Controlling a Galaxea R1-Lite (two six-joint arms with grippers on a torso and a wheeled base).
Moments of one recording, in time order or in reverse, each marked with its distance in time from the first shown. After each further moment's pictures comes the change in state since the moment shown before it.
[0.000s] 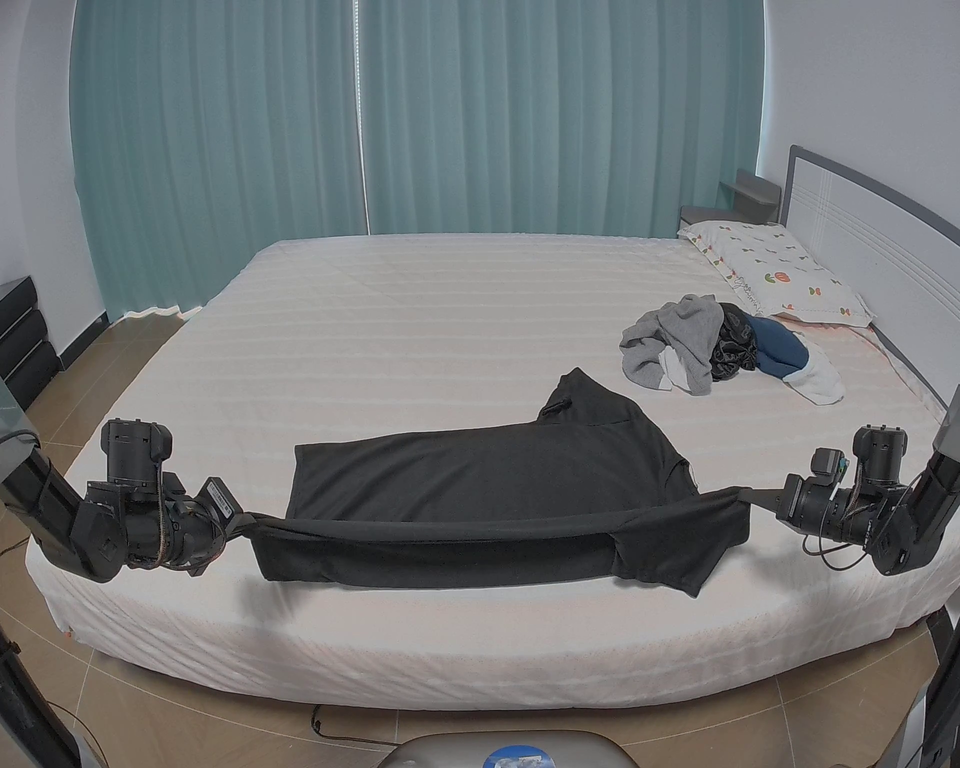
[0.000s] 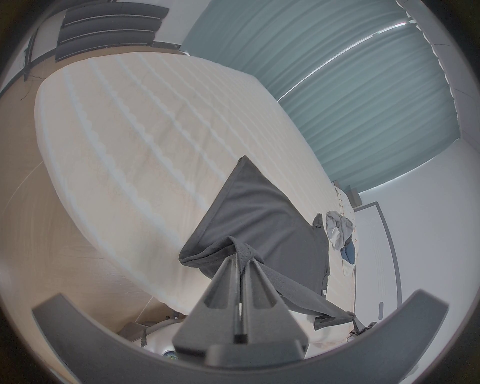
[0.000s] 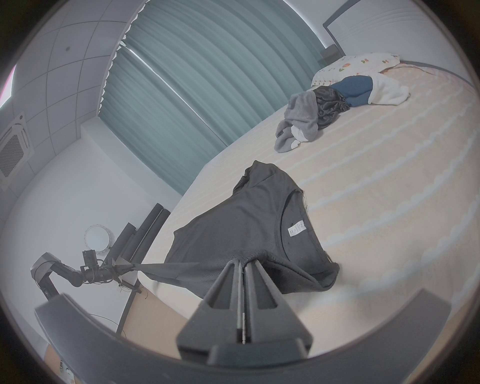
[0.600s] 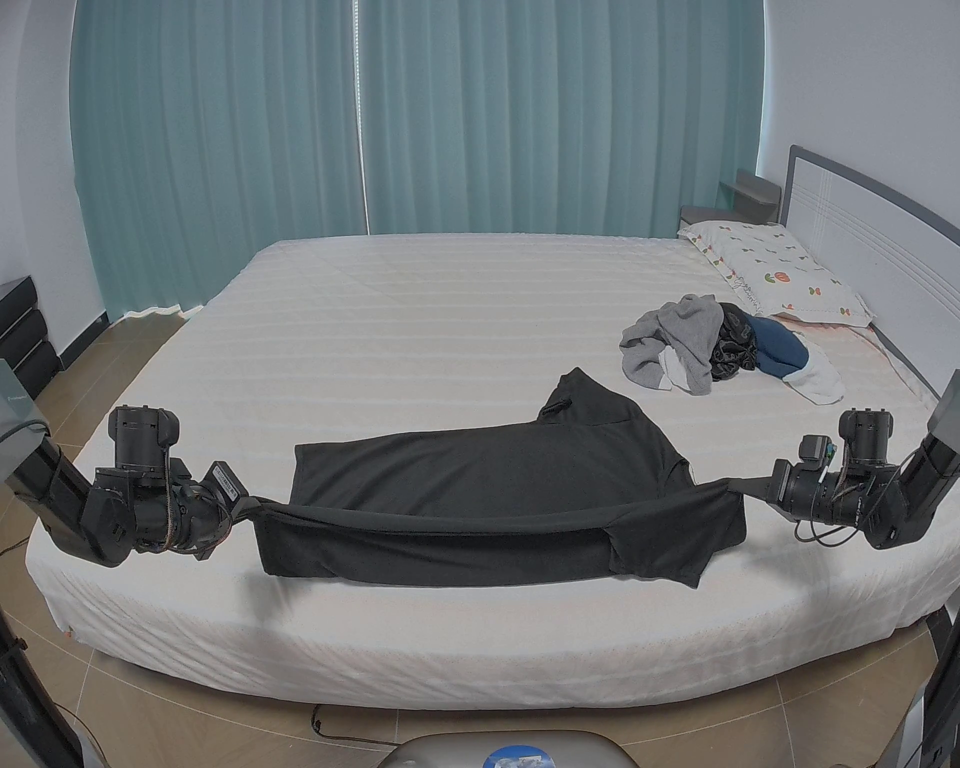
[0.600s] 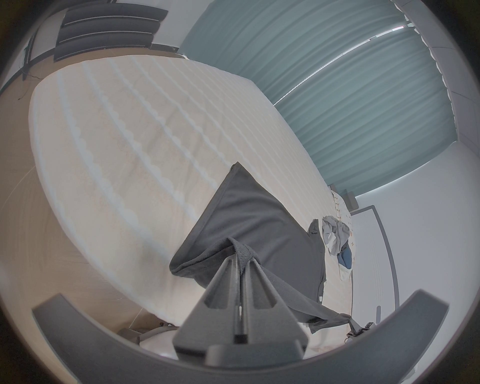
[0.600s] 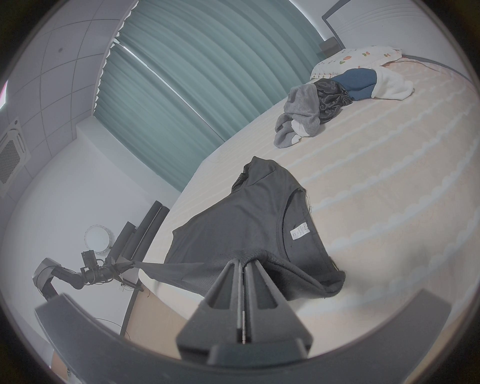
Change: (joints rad) left arm -0.003 0.067 -0.099 0.008 0.003 -0.015; right arm 0.026 0.037 -0.186 0.209 -0.010 0.000
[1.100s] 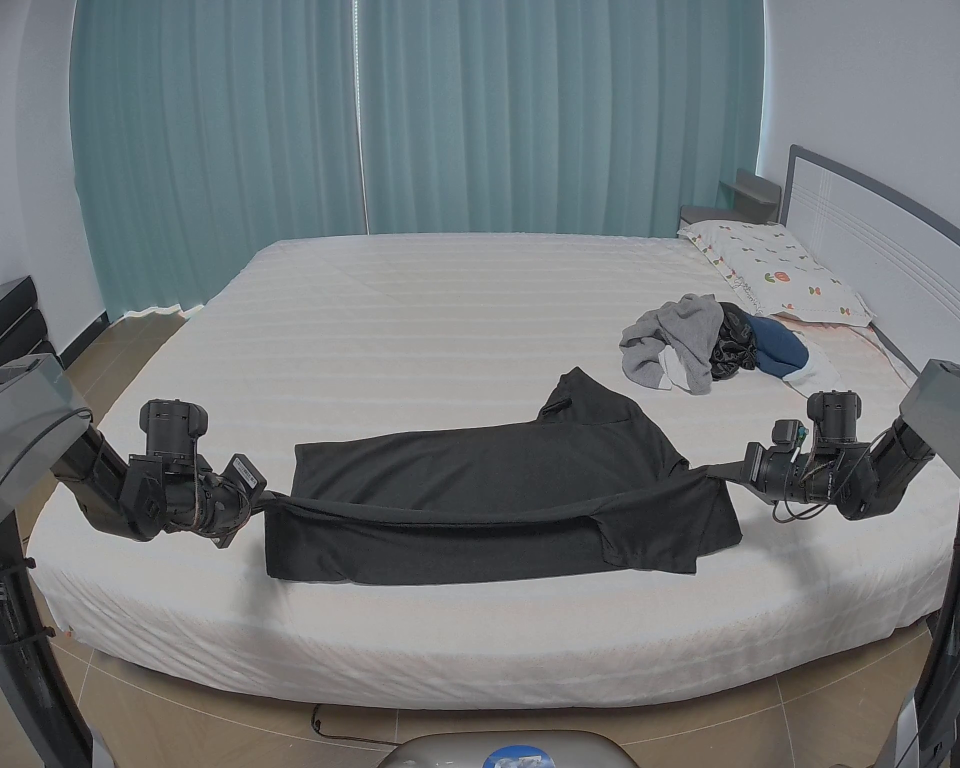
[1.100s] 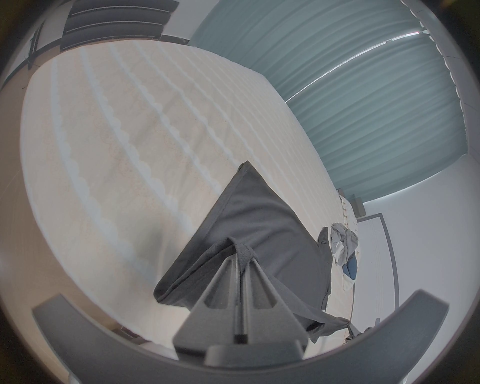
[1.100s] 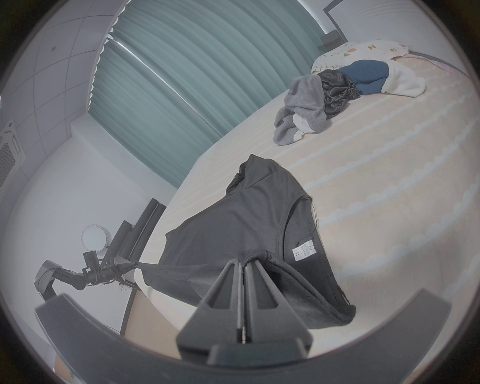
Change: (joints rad) left arm 0.004 0.175 -0.190 0.059 0.003 -0.044; right arm 0.037 0.130 -0.242 0.152 -0.041 0.001
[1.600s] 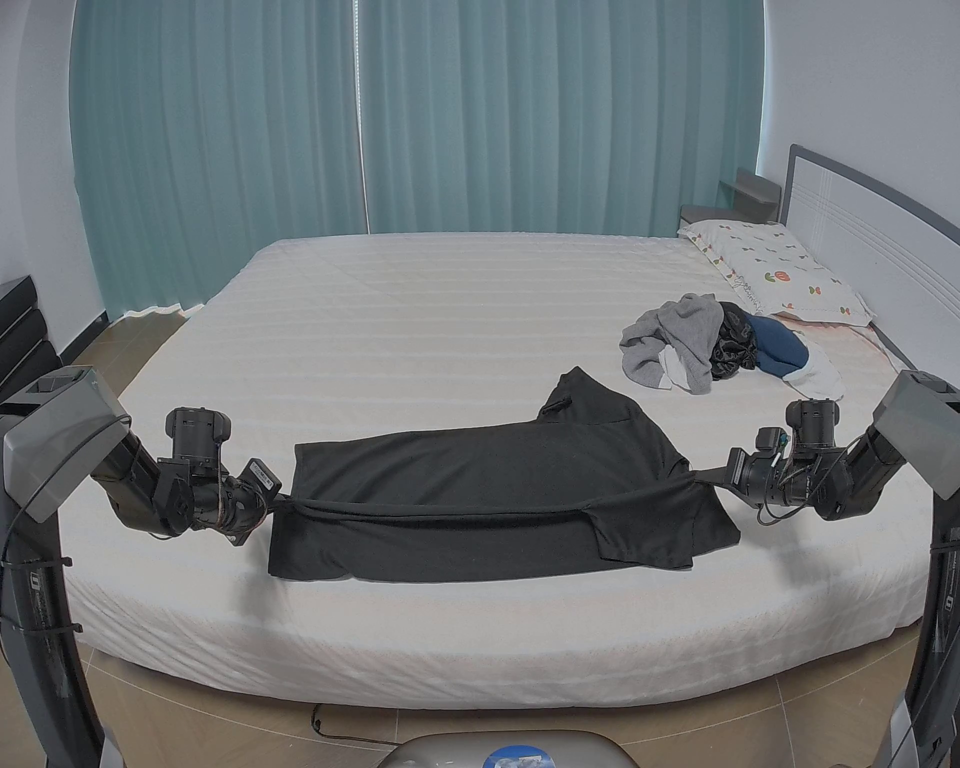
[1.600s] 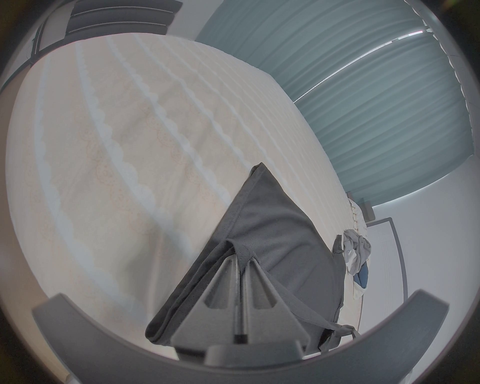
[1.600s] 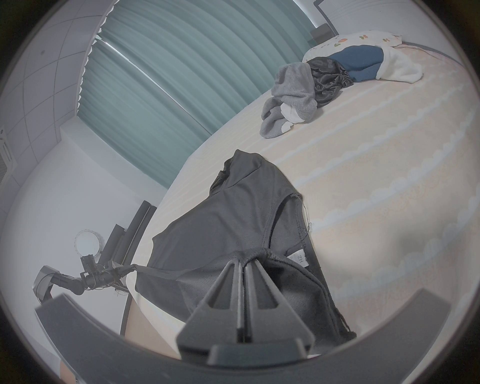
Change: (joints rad) left arm -0.002 0.154 -0.136 0.001 0.045 -0.002; right arm 0.008 0.126 -0.114 0.010 -0.035 0.026
